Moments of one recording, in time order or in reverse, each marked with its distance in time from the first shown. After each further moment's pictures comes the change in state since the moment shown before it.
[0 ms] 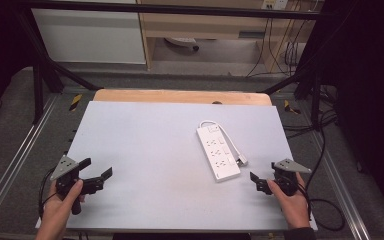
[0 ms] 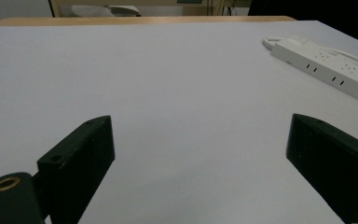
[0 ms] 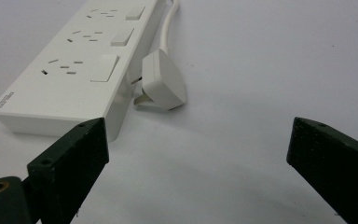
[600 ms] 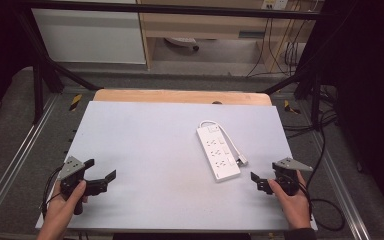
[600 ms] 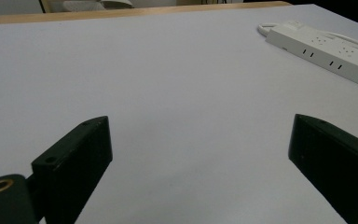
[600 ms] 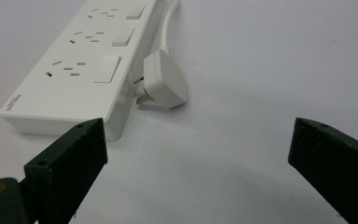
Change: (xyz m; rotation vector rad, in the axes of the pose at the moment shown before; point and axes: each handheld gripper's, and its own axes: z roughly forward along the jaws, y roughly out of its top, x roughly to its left) left arm -0.007 -0.002 0.006 0.032 -0.020 0.046; right arm 0.000 0.006 -0.005 0.030 0.006 0.020
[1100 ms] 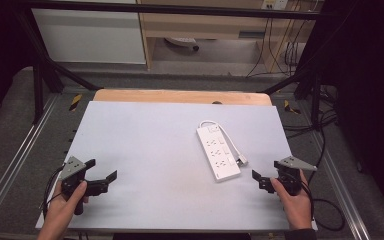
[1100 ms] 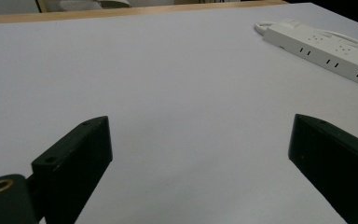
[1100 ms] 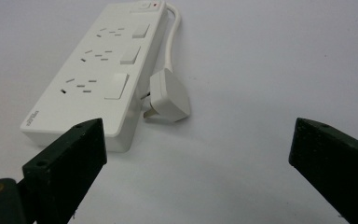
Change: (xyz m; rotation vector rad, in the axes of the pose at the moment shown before) left arm -0.001 0.000 0.000 0.001 -0.005 0.005; right arm 0.002 0.008 -0.010 -0.037 0.009 0.016
